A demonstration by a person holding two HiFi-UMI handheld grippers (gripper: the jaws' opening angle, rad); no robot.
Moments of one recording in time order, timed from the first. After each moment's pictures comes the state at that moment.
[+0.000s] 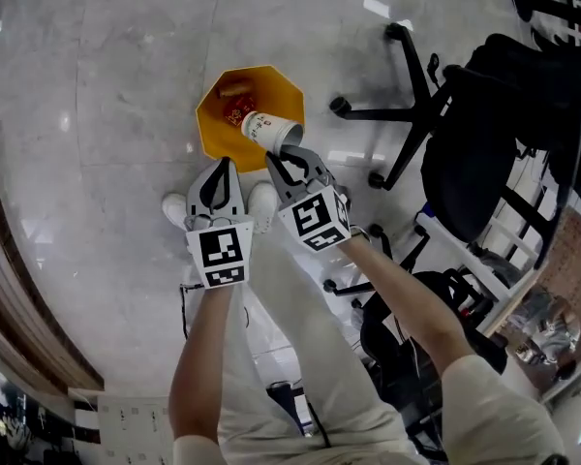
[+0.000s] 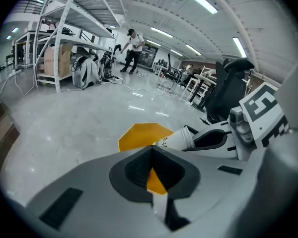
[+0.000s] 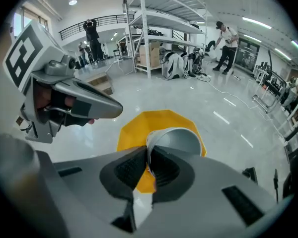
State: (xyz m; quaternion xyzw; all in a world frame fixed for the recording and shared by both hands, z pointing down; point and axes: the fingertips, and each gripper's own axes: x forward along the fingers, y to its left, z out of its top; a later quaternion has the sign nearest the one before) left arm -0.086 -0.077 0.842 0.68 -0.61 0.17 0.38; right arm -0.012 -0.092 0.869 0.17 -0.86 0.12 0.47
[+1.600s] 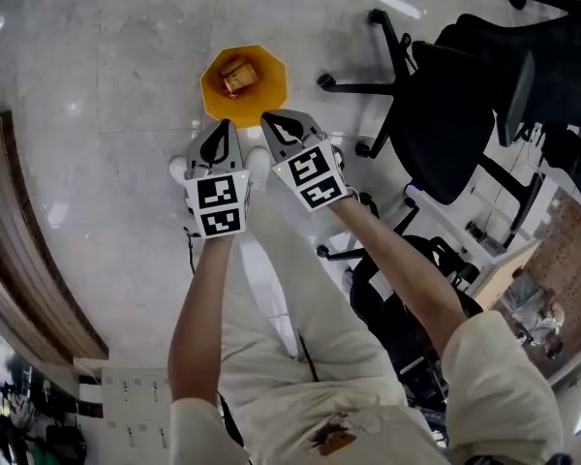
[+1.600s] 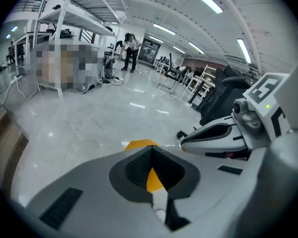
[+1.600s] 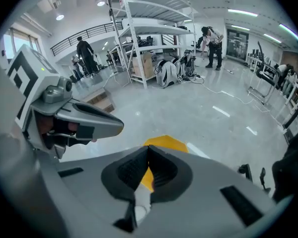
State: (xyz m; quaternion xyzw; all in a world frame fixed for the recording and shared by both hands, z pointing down) left arm -0.093 -0.093 0.726 0.67 -0.60 0.18 0.41; right arm -0.036 -0.111 0.732 0.19 -0.86 0.19 0.44
